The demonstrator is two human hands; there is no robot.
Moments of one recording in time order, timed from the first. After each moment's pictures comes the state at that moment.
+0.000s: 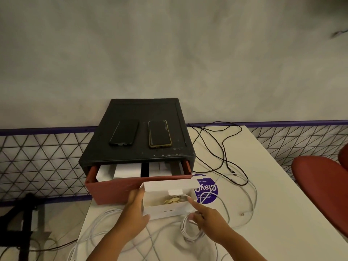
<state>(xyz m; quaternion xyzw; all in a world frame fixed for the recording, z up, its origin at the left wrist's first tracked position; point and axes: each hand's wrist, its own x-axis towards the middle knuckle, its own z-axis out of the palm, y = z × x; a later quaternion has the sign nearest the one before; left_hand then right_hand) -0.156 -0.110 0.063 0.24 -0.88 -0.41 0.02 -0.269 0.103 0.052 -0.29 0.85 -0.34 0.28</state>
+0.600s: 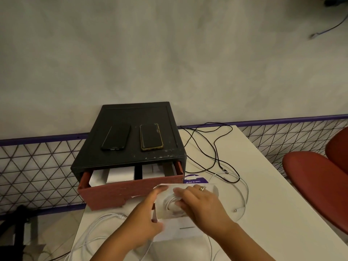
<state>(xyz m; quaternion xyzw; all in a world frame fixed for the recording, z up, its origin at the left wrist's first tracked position) -0.148 -0.065 0.124 0.13 -0.85 -0.52 -0.04 -0.242 0.102 0.133 -0.51 0.81 -0.24 -0.17</state>
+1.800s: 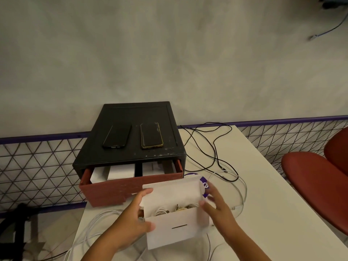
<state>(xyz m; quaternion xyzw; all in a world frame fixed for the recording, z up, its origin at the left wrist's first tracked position) -0.127 -0.081 0.112 0.19 -0.74 -0.64 -0.06 -0.246 0.137 0.090 -0.16 0.78 -0.58 0.19</state>
